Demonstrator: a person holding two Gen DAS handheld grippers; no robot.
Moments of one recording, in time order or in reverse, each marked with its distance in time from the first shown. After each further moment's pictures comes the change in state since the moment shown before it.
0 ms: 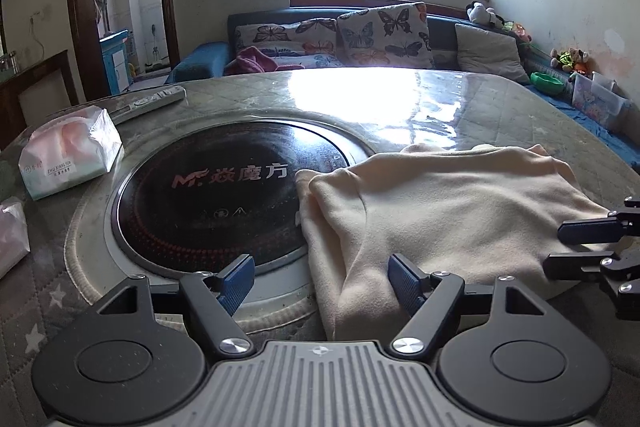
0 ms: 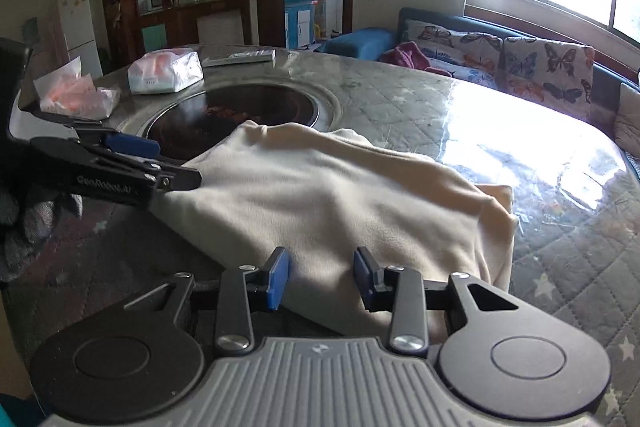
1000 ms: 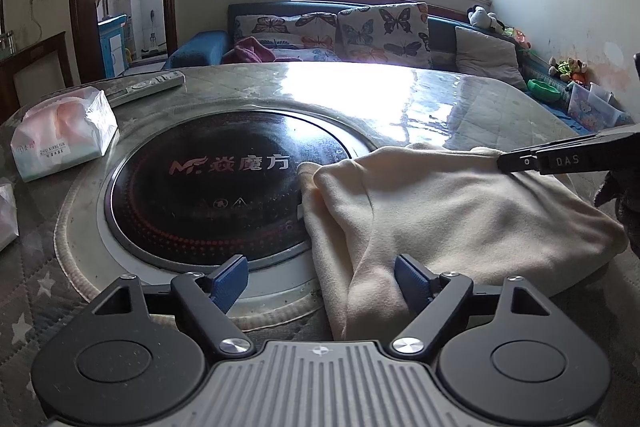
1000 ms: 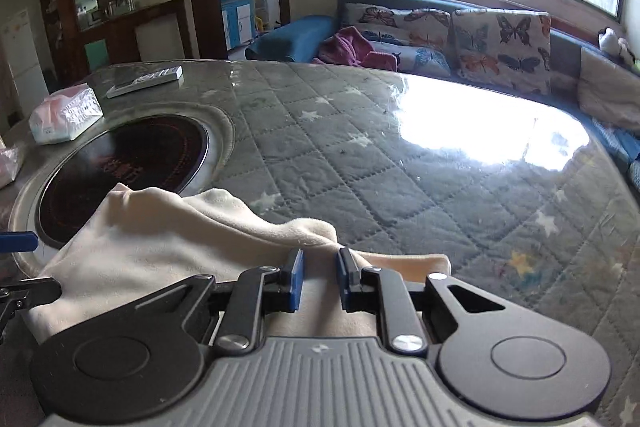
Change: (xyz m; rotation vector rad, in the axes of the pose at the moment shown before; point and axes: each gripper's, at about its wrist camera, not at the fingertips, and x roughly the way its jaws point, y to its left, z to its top) left arm 0.007 0.013 0.002 -0.050 0.020 -0.045; right arm 0.069 -0.071 0.061 0.114 0.032 -0.126
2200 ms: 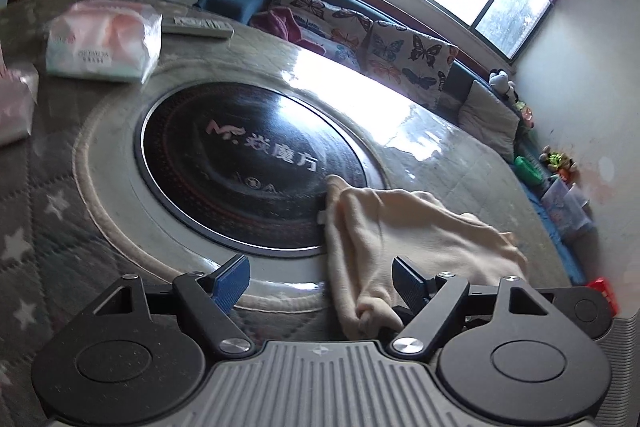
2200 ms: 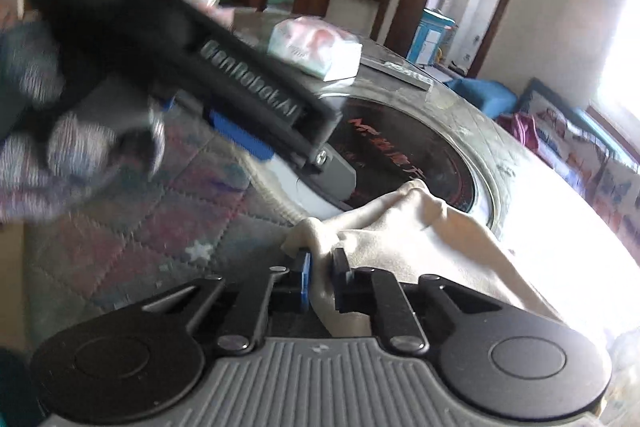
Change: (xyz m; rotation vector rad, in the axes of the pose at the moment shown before) left arm -0.022 0.058 0.009 -0.423 0.061 -0.174; right arm -0.044 0.187 -0.039 -0.533 -0.034 0.289
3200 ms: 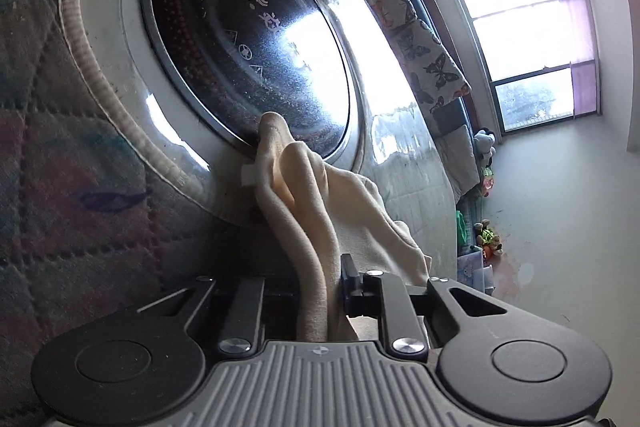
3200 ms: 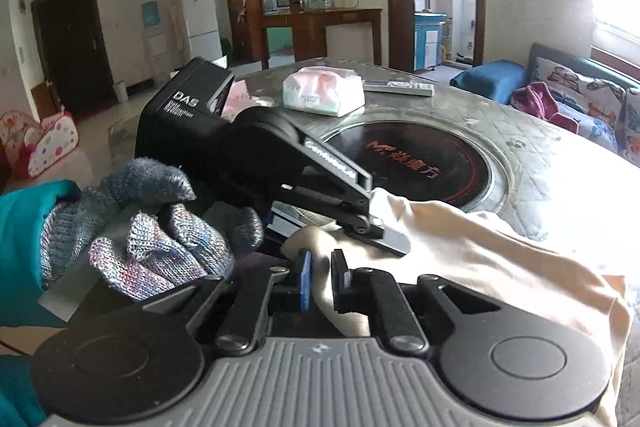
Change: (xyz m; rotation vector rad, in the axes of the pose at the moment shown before) left arm 0.039 0.026 -0.023 -0.511 0.139 -0.215; right arm -0.061 -0.027 -0.017 0.243 -0.106 0.149
